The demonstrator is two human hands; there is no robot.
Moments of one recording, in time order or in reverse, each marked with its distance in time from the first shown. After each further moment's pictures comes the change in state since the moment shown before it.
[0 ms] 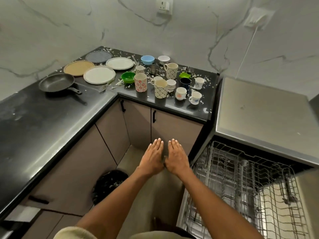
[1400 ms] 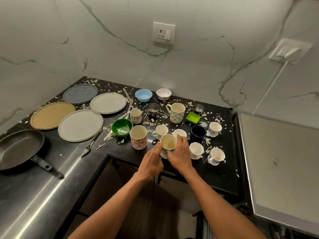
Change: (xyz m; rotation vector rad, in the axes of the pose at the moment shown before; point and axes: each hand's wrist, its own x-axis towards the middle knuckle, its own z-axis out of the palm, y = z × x) left_hand 0.347 -0.147 -0.115 -0.271 0.175 0.046; right_hand 0.386 -0.012 -0.090 0.319 0.337 0.181
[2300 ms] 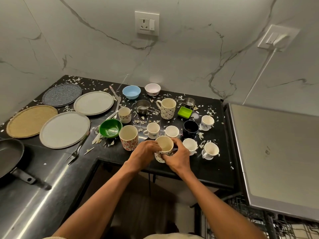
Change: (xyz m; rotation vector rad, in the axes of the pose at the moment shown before) left_hand 0.047 -0.003 -0.028 0.073 -0.101 0.474; right_hand -0.012 0.026 0.004 0.393 0.149 0.036
